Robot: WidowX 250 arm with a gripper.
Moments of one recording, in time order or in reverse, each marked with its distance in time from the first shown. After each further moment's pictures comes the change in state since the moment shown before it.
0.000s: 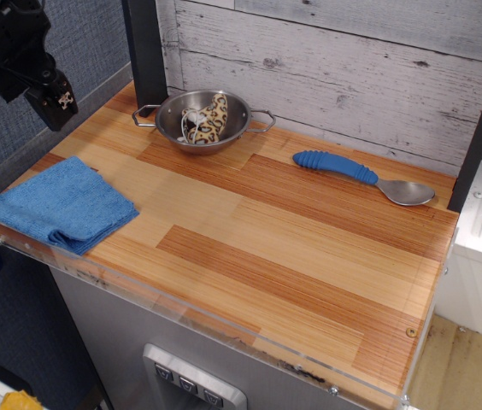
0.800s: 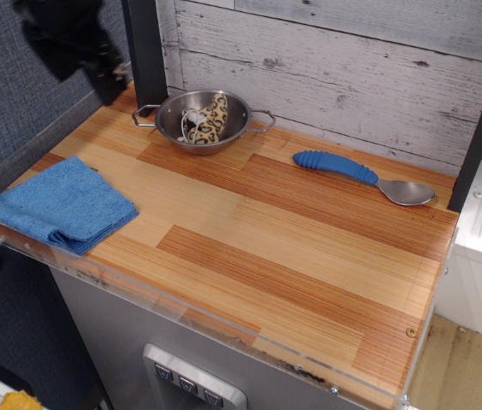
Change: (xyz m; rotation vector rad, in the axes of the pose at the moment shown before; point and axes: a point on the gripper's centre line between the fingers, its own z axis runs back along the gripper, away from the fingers) arm 0.054 -0.015 -0.017 -0.062 0.005 0.012
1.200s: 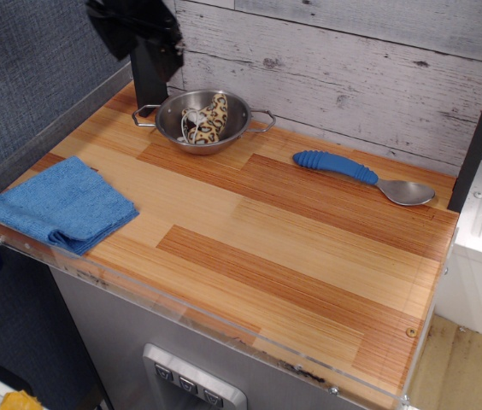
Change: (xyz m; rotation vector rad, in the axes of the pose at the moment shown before) arm 0.048 -0.014 -0.018 -0.025 -0.025 -0.006
